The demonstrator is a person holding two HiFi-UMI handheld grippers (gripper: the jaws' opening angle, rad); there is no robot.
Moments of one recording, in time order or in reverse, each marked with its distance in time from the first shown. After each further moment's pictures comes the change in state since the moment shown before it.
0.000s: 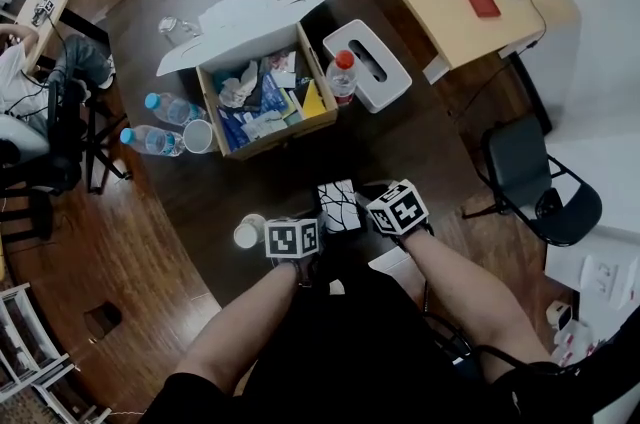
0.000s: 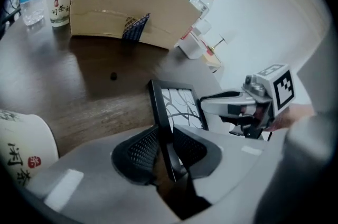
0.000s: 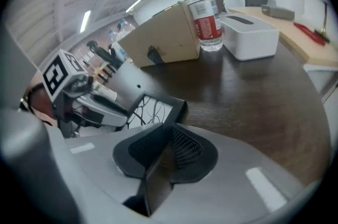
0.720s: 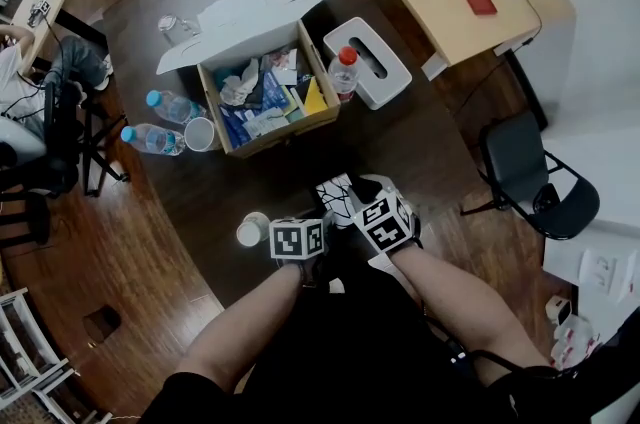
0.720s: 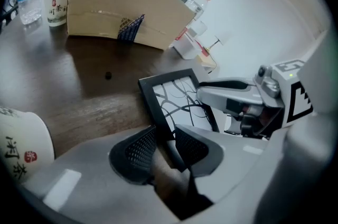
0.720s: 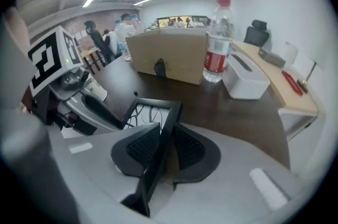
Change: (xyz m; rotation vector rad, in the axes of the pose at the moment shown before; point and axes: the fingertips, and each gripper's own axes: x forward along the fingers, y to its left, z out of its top) left arm -0.002 -0.012 -0.003 0.024 -0.008 -0.048; right arm -0.014 0.020 0.030 -0.199 -0.081 -0.274
